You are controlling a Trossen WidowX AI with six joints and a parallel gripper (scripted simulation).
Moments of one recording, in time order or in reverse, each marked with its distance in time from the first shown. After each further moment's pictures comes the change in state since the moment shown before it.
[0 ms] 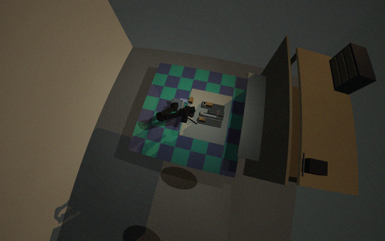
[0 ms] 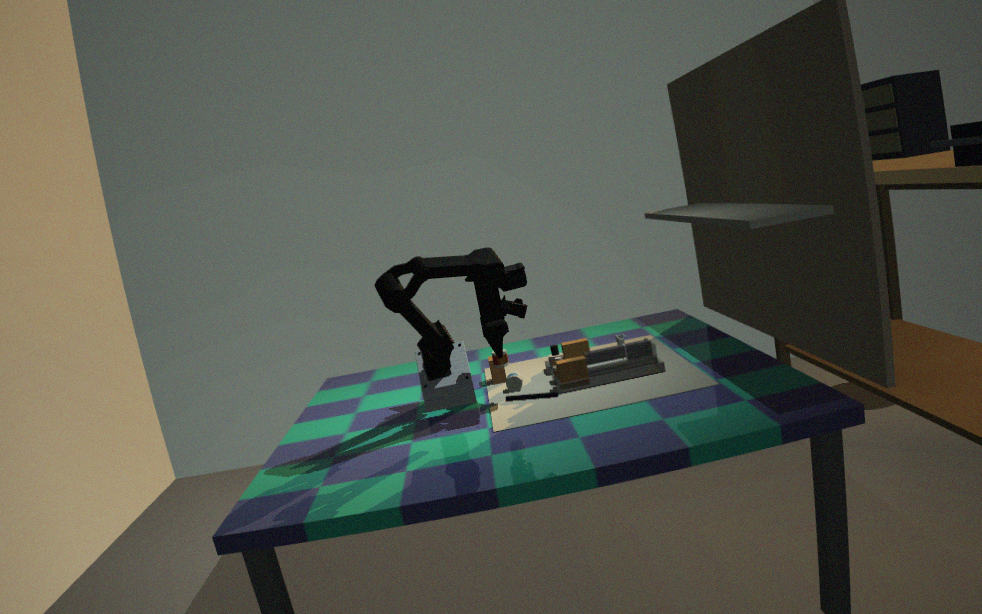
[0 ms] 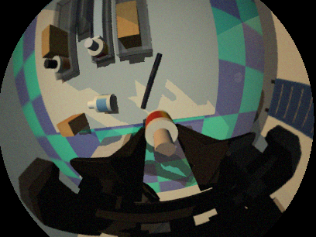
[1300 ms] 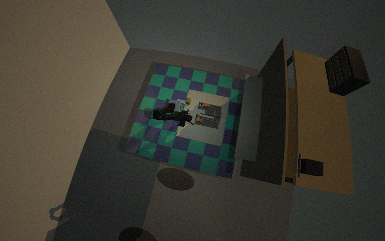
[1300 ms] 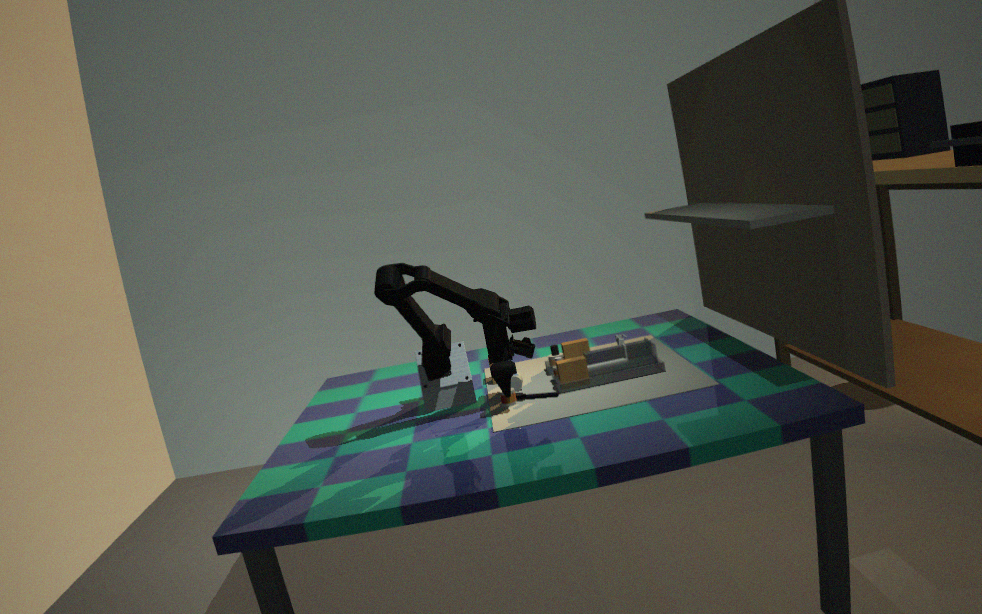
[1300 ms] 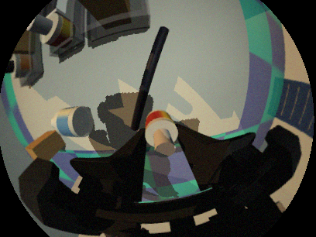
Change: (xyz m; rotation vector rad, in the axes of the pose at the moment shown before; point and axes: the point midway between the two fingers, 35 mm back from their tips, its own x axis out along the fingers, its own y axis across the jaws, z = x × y) arm 0.101 -0.007 0.000 0.010 -0.003 -0.004
